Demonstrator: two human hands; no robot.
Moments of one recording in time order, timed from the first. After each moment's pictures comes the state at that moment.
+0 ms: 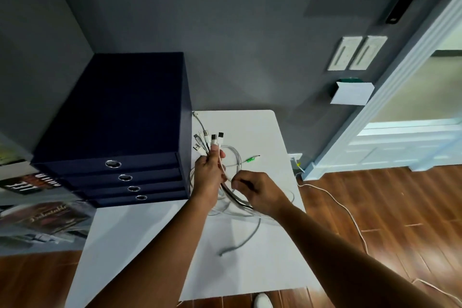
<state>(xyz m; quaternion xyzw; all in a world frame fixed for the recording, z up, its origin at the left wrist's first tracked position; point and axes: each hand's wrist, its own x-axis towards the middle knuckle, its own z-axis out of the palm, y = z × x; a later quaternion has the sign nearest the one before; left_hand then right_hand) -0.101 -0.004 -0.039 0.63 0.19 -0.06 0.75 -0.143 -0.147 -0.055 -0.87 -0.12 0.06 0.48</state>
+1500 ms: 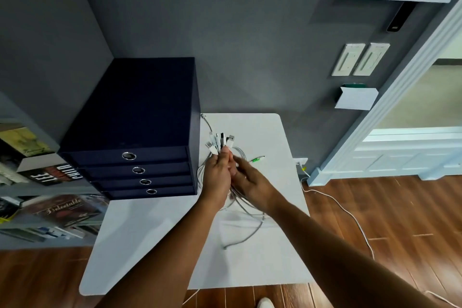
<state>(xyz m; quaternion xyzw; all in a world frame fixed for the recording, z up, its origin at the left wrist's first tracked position) -0.135 -0.004 -0.015 0.62 0.13 -0.05 0.77 -0.153 -0.120 -0.037 -0.76 -0.07 0.12 0.63</state>
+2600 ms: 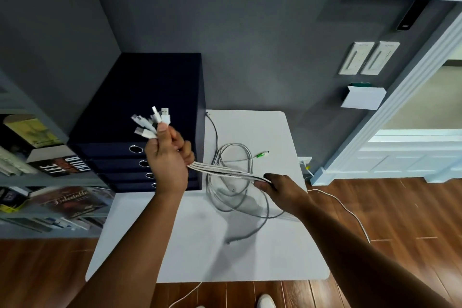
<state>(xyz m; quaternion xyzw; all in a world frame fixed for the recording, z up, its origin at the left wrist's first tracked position) -0.137 0.075 0.037 0.48 0.06 0.17 0.86 -0.159 -0.183 -0.061 -0.94 -0.05 0.11 0.31</state>
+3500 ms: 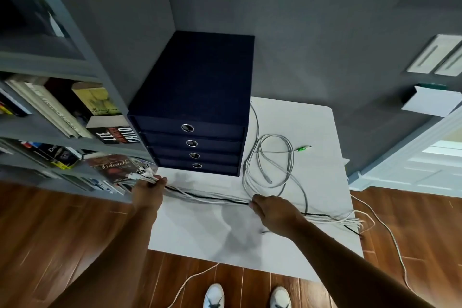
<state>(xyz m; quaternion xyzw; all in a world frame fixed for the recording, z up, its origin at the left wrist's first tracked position) -0.185 0.256 -0.132 0.76 0.39 0.08 0.51 -0.188 -0.072 -0.103 -0.94 -0.21 0.20 0.16</state>
